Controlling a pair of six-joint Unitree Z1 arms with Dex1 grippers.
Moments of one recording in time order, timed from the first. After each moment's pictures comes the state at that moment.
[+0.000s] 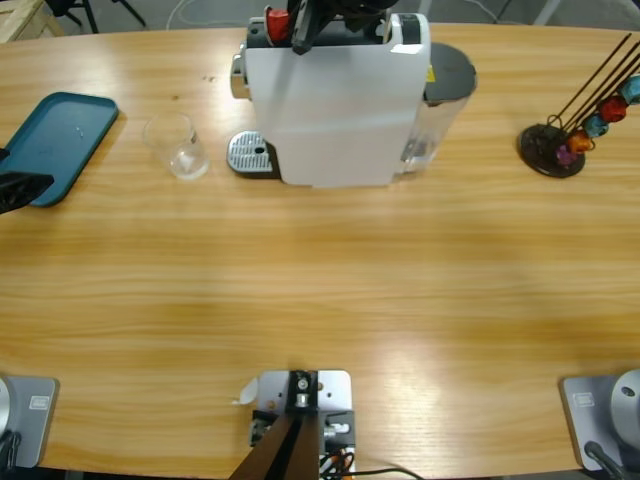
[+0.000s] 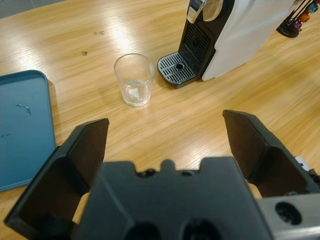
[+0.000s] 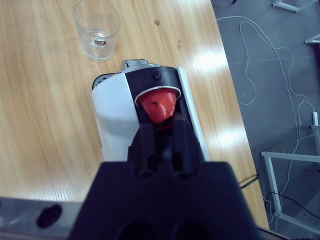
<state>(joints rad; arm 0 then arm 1) -0.64 0.88 -0.60 0.26 -0.06 -0.13 0.80 1.83 -1.58 0.43 0.02 -0.62</state>
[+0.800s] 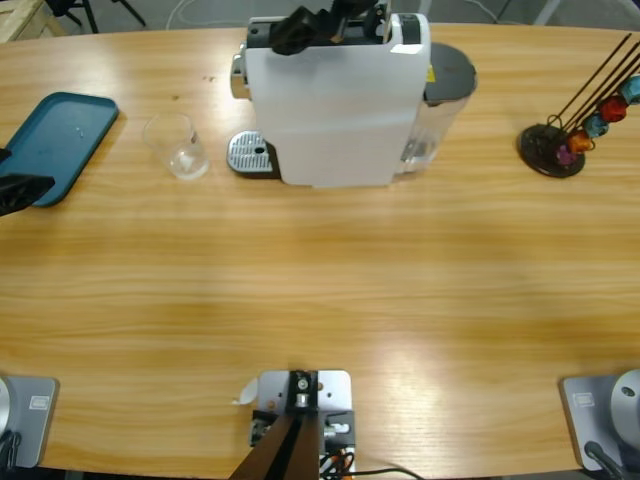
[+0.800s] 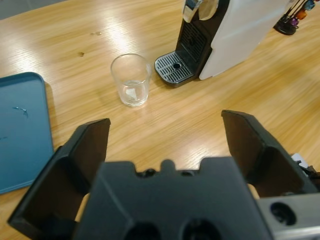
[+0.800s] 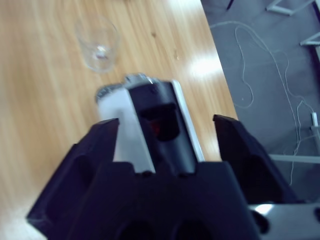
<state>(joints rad) -0.64 0.88 -0.60 0.26 -0.08 -0.12 0.83 1.79 -1.59 0.43 0.02 -0.57</state>
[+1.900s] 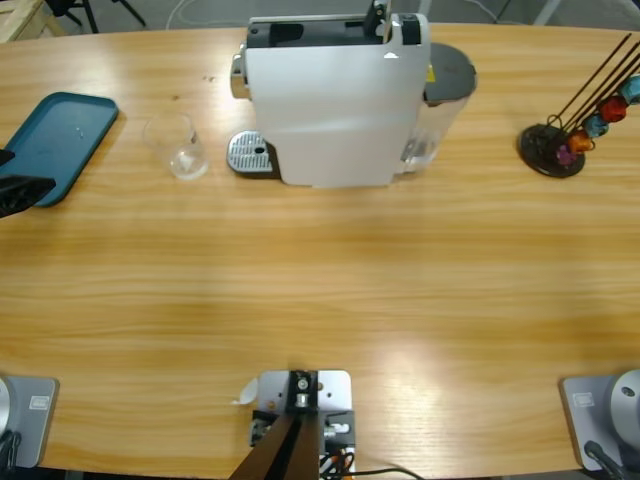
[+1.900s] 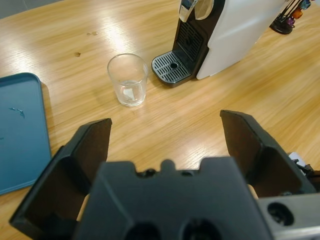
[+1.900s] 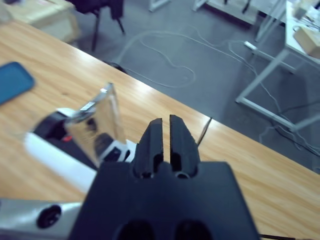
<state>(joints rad) -0.64 0.88 -0.60 0.26 -0.09 -0.12 0.77 1.52 -1.33 0.22 -0.38 -0.06</state>
